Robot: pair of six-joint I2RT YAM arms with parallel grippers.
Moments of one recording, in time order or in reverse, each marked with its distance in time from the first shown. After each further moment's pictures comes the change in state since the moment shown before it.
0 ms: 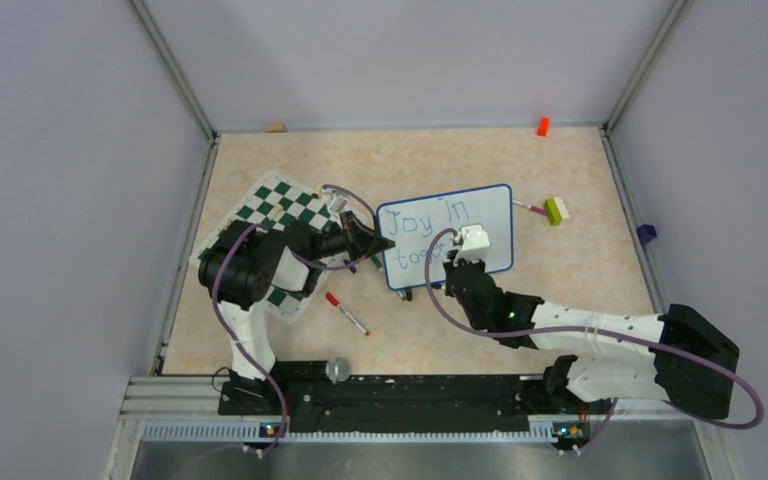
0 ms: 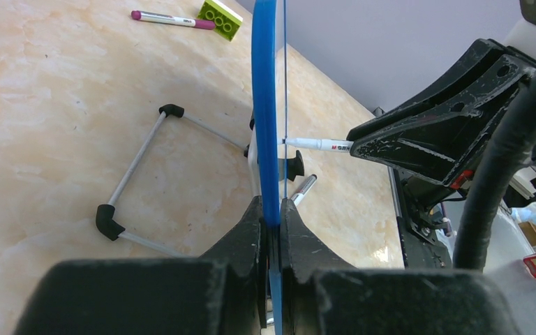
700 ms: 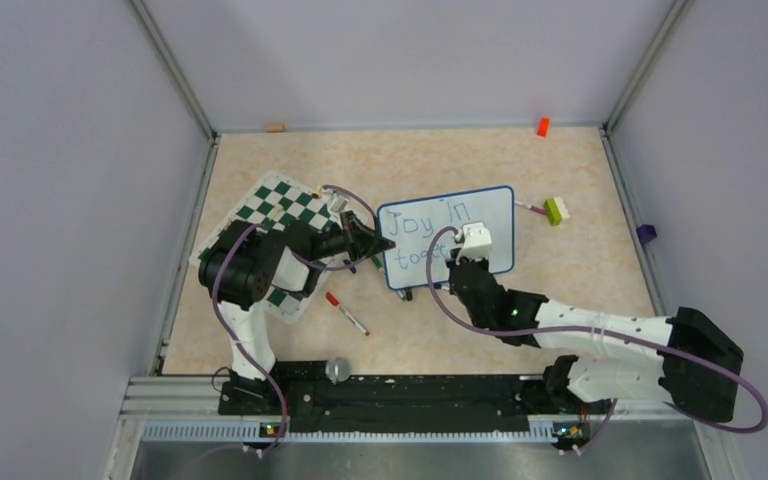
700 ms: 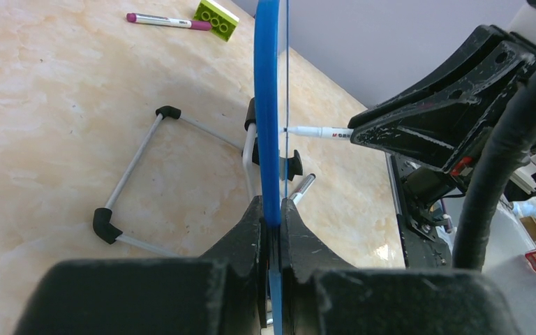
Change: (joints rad) left arm -0.001 0.000 0.000 0.008 0.005 0.005; right arm -0.001 -0.034 0.010 -0.103 0.018 -0.005
